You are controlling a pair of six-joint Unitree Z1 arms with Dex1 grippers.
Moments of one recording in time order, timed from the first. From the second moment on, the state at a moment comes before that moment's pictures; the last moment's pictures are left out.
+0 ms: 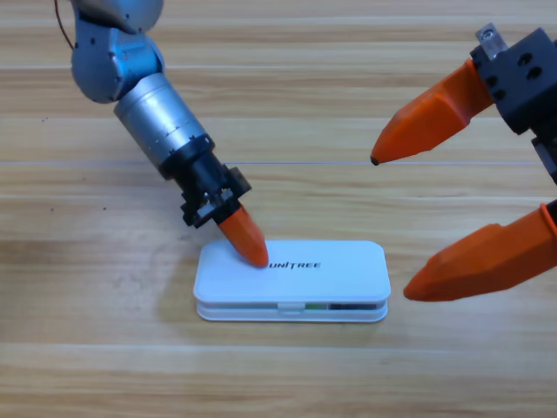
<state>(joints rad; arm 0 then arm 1) -0.43 2.47 -1.88 1.27 -0.86 1.14 0.95 1.47 -1.40 0.76 0.48 -0.50</state>
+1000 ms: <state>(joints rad) -0.53 2.22 -1.62 1.07 -0.63 1.00 0.95 1.47 -1.40 0.76 0.48 -0.49</state>
